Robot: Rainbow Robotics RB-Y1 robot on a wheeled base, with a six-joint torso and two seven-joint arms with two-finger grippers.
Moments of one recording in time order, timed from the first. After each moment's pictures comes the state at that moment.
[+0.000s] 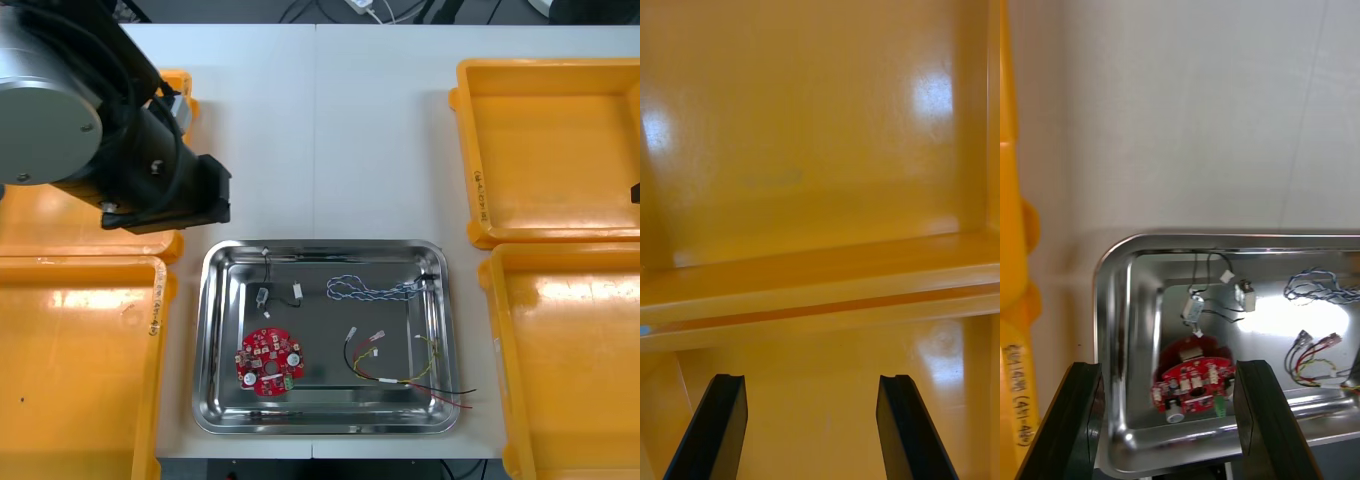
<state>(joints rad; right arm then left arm) -0.43 -0.89 -0.25 -1.98 -0.92 1.92 1.15 -0.72 0.70 -0.29 -2.14 0.95 1.91 -0.58</state>
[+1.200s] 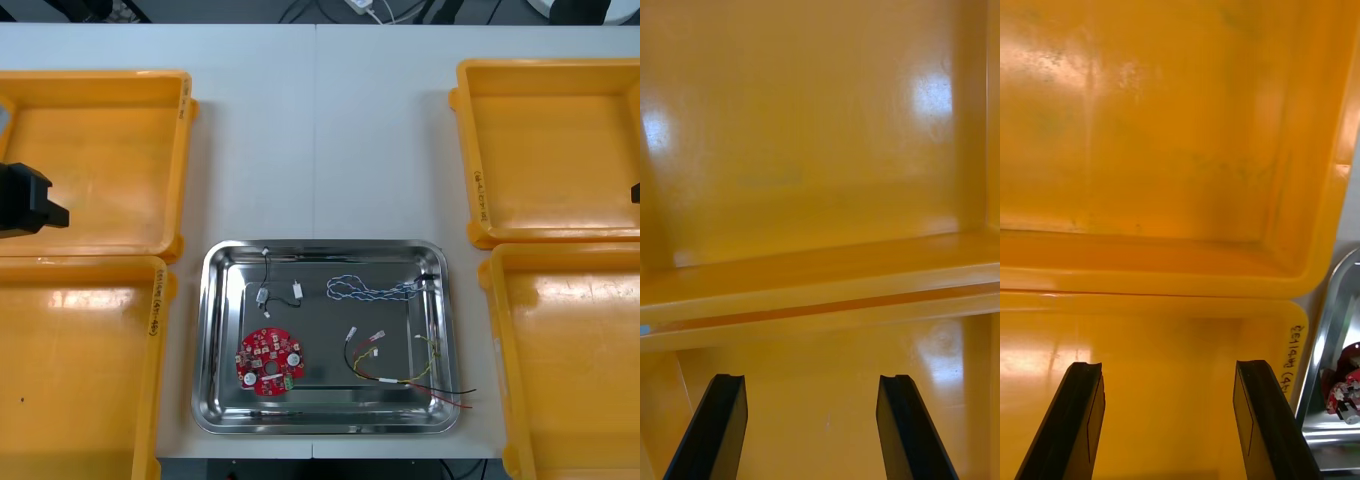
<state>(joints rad) -0.43 -0.89 -0.25 -1.98 -0.92 1.92 1.15 -0.34 0.85 0.25 -2.17 0.99 1.91 -1.02</state>
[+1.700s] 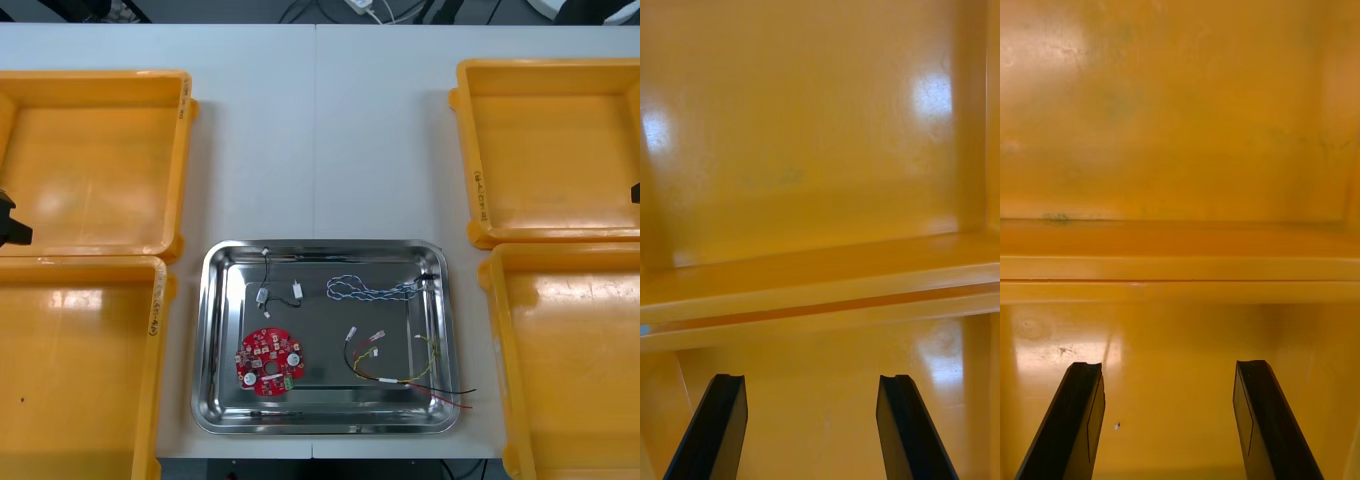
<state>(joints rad) -0.43 -0.89 -0.25 -1.98 -0.92 1.92 1.15 -0.26 0.85 0.33 -2.10 0.96 1.91 -1.24</state>
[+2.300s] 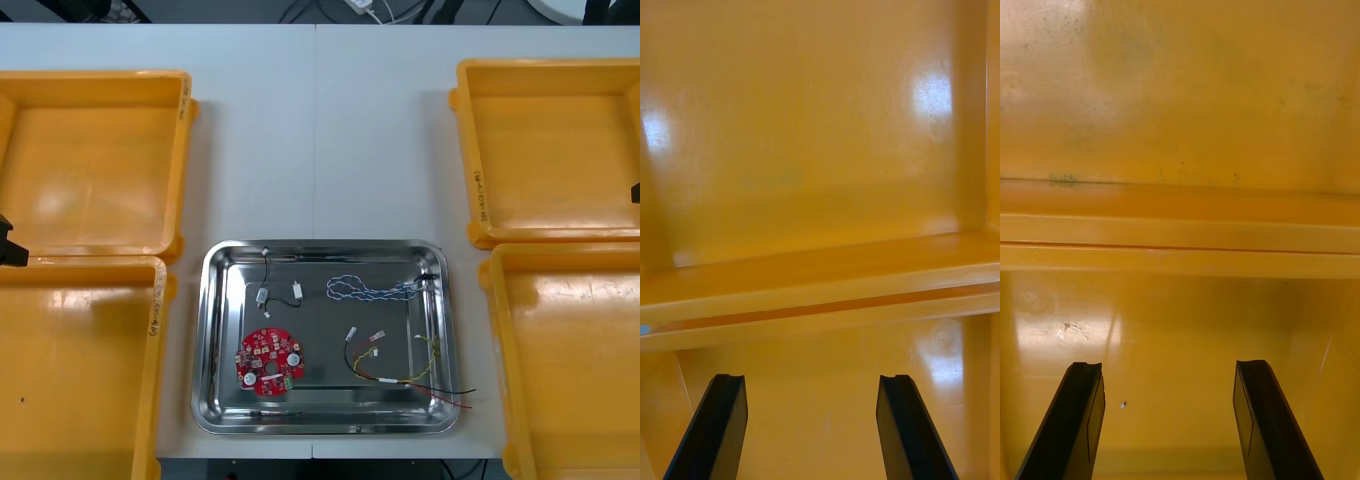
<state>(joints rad) -0.43 -0.89 -0.25 -1.98 -0.92 1.92 1.15 -0.20 0.85 0.33 -2.09 0.96 1.91 -1.25</state>
